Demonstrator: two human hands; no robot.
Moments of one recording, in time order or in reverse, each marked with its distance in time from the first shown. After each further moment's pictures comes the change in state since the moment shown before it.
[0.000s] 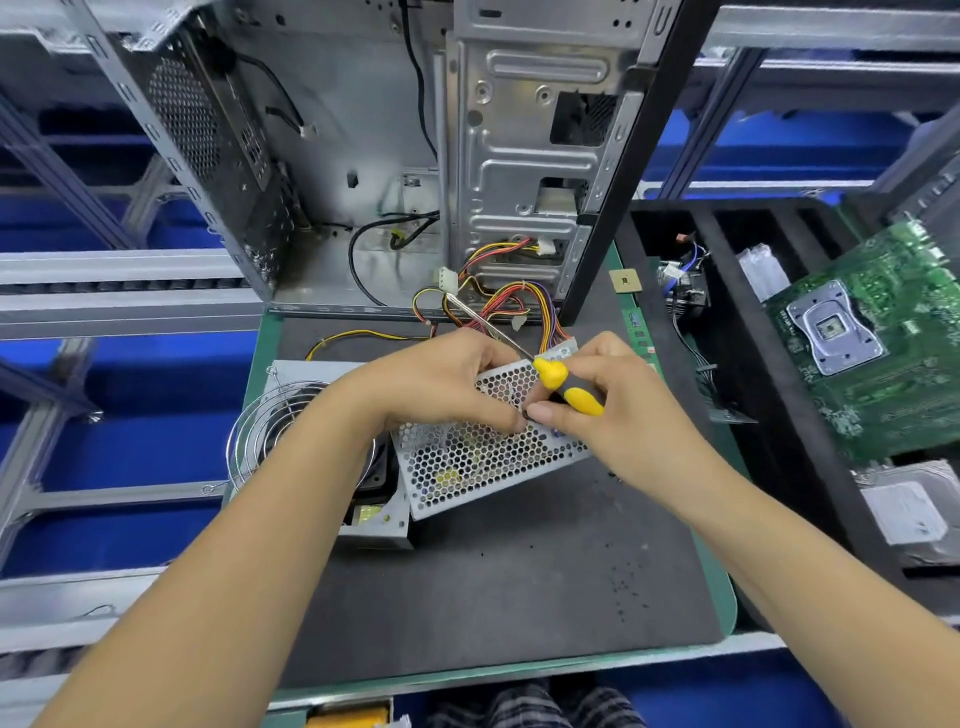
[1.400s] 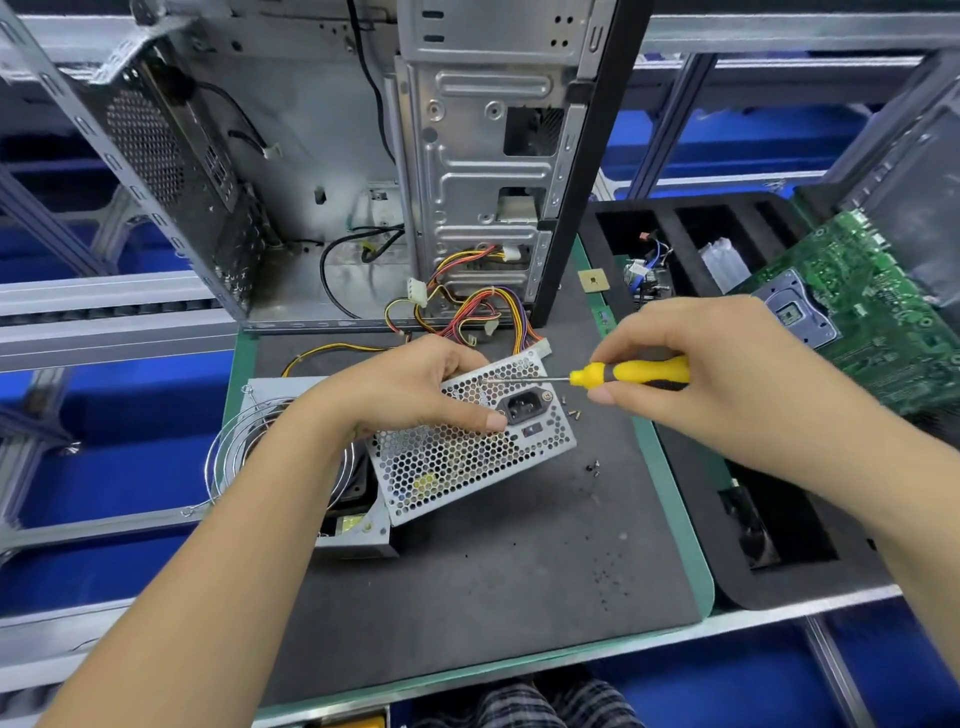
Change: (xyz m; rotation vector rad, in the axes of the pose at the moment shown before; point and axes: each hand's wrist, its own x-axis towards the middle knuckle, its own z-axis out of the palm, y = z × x) left_hand 0.003 -0.007 -0.003 -0.129 -0.047 -0.022; right_hand -0.033 -0.030 -0.081 -0.525 0.012 -0.167
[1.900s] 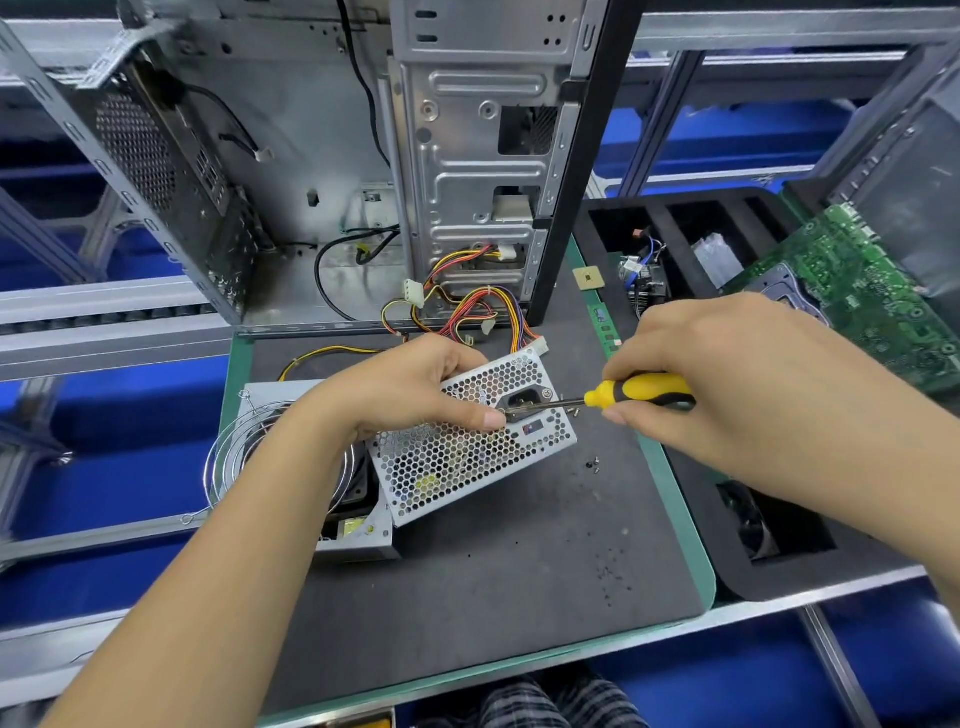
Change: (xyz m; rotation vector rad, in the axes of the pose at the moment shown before) left_hand 0.002 -0.001 -0.001 -0.003 -0.008 0.019; right_hand -0.013 -0.031 -0.017 -0.390 -0.097 -0.018
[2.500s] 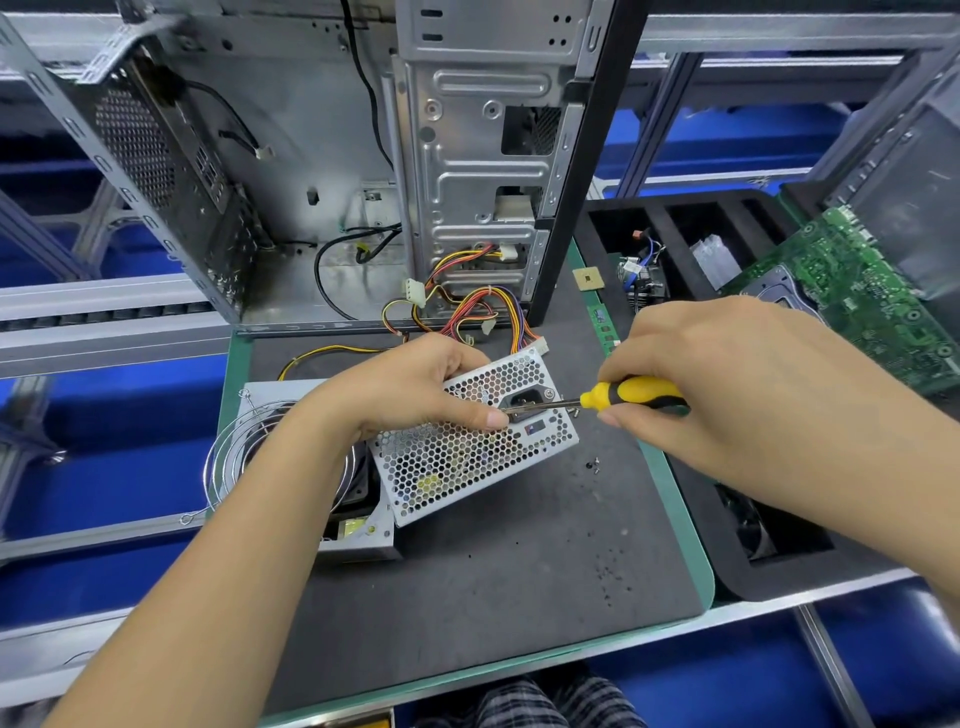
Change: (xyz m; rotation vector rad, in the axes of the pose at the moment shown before) left_hand -0.002 0.002 0.000 0.007 0.008 -0.025; right_hand 0.002 -0.013 -0.008 -0.129 -0.063 0.009
